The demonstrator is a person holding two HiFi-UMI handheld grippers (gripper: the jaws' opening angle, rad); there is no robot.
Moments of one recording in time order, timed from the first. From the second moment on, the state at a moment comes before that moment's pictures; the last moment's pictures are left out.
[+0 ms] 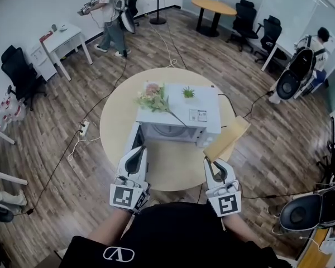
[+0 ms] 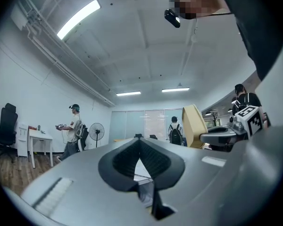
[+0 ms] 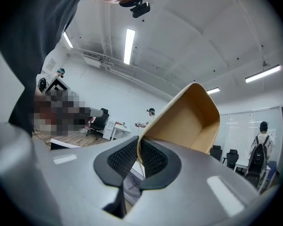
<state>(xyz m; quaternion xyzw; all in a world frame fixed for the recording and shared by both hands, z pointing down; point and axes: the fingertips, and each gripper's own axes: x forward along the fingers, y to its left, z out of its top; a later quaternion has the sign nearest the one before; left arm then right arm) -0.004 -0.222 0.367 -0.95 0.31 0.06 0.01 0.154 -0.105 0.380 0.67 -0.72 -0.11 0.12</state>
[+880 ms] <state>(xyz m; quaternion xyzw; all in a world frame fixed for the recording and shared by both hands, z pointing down) 0.007 -0.218 0.389 -0.94 0.32 0.05 -0.01 0.122 -0.164 0.449 0.49 -0.80 -0.10 0.32</state>
